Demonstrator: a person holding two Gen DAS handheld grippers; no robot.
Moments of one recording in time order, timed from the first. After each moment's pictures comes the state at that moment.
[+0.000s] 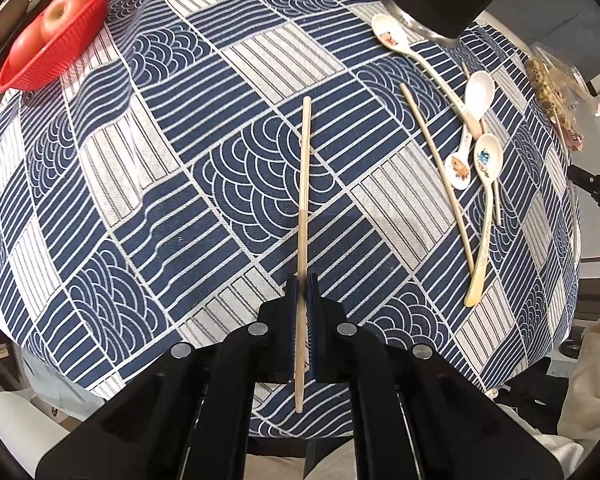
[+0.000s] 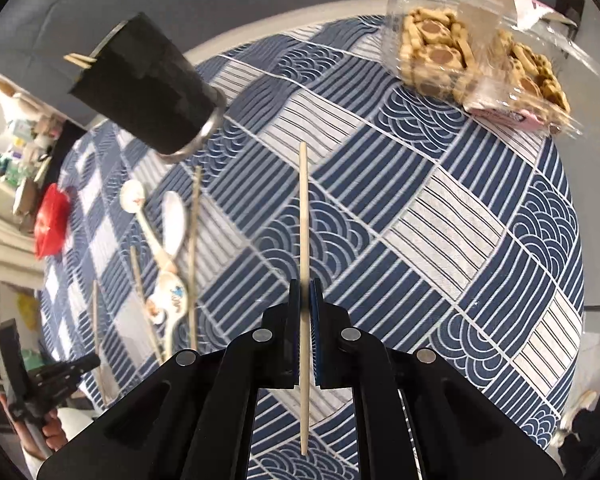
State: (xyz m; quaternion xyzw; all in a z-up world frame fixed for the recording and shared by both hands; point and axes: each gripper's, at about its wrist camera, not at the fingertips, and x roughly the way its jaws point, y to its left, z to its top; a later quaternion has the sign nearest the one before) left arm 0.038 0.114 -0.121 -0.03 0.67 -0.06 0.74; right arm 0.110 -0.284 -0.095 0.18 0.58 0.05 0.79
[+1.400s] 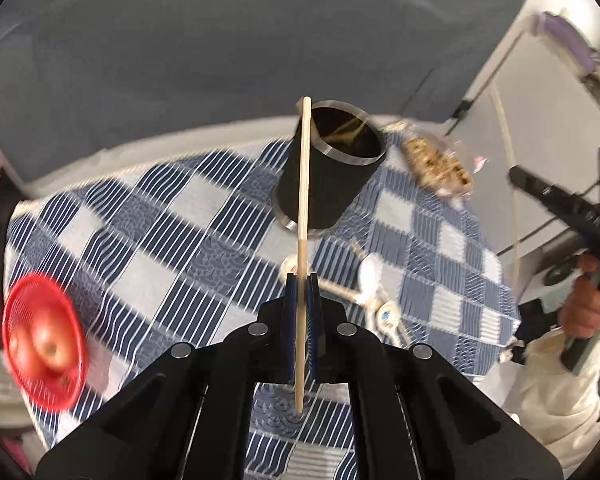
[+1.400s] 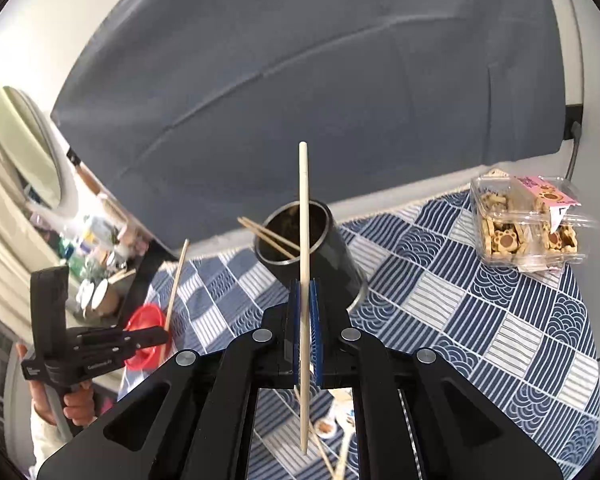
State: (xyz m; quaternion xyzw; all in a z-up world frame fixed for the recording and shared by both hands) left arm 0.210 0.088 0.032 0.04 0.51 -0.32 0.80; right arm 0.125 -0.184 0.086 0.22 0.35 0.03 0.91
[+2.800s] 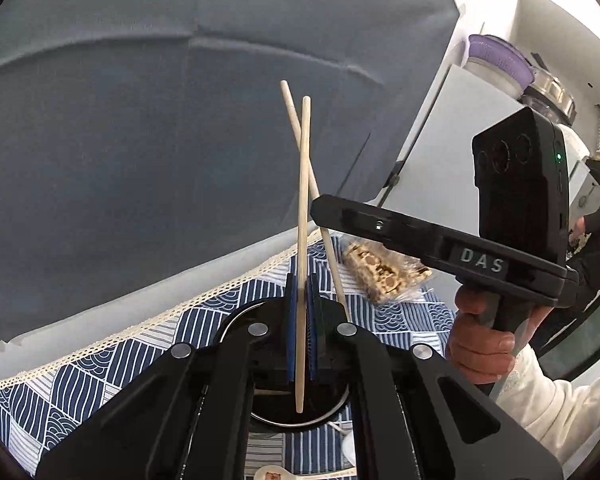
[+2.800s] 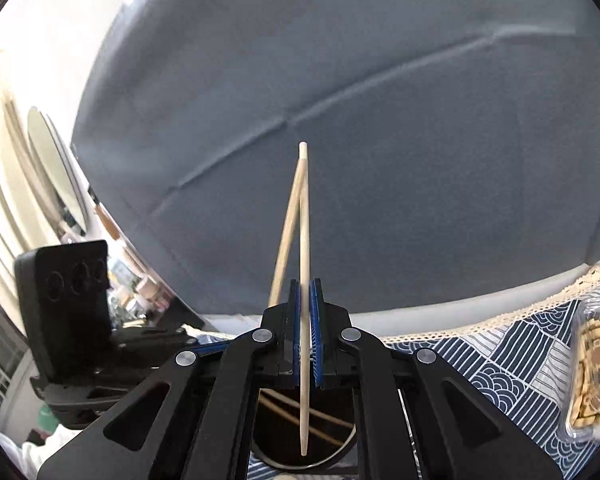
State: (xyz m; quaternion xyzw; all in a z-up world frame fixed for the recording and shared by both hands) left arm 0.340 -0.035 0.024 0.02 0.37 -0.47 0.80; right arm 0.310 -0.211 0.048 0.23 0.26 0.14 0.93
